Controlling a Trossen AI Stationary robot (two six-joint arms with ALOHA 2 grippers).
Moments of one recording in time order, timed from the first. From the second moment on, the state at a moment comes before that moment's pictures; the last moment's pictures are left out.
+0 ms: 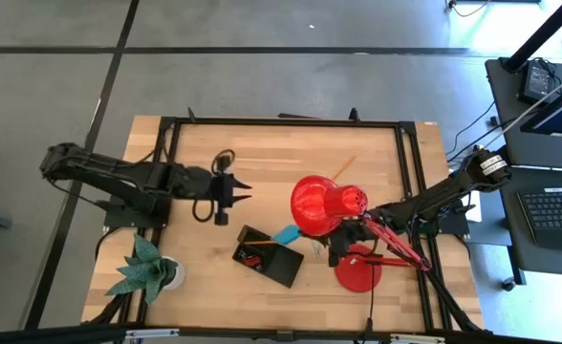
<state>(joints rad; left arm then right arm) -0.12 1.02 0.79 -0.25 -0.28 0.13 0.41 1.44 0.65 0.68 0.35 -0.68</state>
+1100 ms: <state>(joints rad) 0.12 0.91 0.58 -0.12 -0.15 0.06 0.36 1.56 0.65 0.65 -0.07 -0.53</state>
